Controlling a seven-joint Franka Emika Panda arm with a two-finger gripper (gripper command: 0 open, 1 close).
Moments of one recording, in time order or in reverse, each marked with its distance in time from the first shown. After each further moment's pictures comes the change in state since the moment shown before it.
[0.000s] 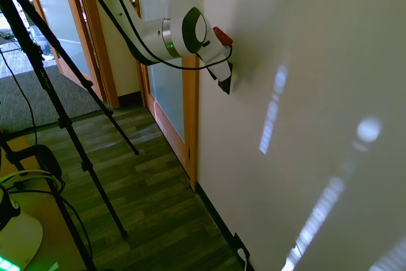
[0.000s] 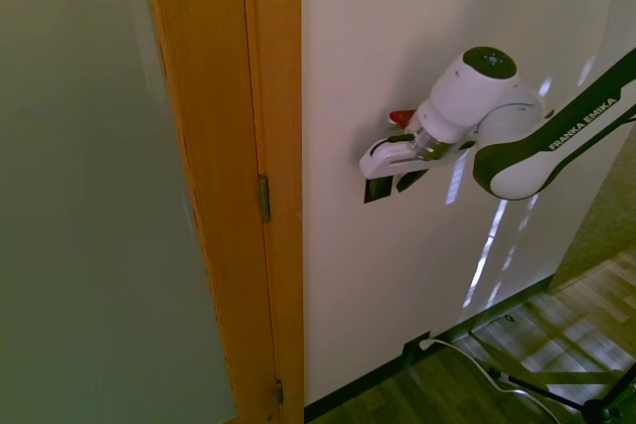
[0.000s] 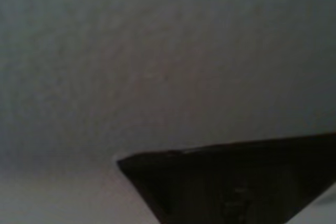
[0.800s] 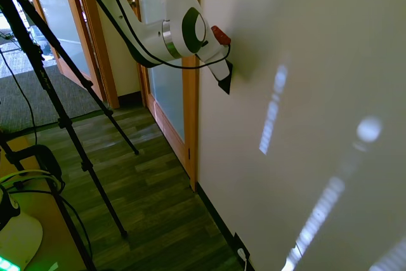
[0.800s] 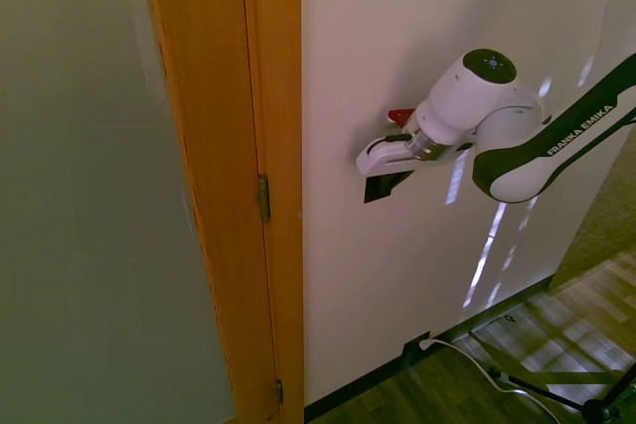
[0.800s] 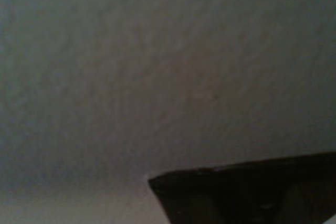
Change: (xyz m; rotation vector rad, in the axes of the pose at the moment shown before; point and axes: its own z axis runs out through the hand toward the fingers) arm -0.001 -0.003 -0.002 0.034 0.023 0.020
